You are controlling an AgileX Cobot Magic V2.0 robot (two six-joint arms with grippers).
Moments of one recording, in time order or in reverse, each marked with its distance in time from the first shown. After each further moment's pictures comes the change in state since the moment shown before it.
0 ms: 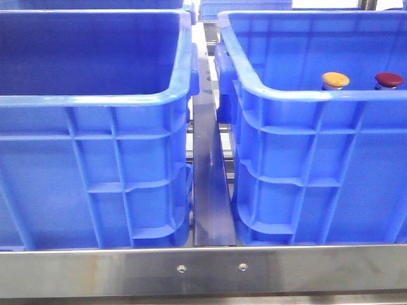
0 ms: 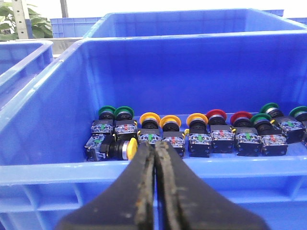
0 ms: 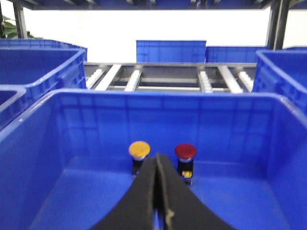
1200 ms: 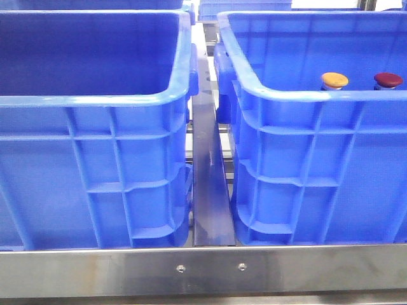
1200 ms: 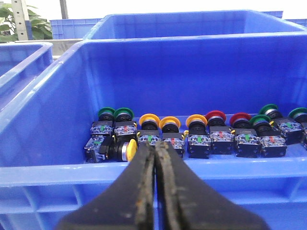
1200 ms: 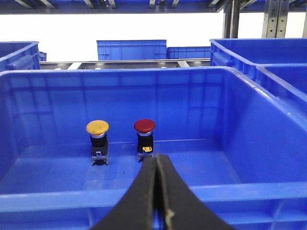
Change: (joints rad) left arm 0.000 0.000 0.000 0.000 -0.003 0.000; right arm 0.000 -0.241 0.237 -1.531 -0.190 1.540
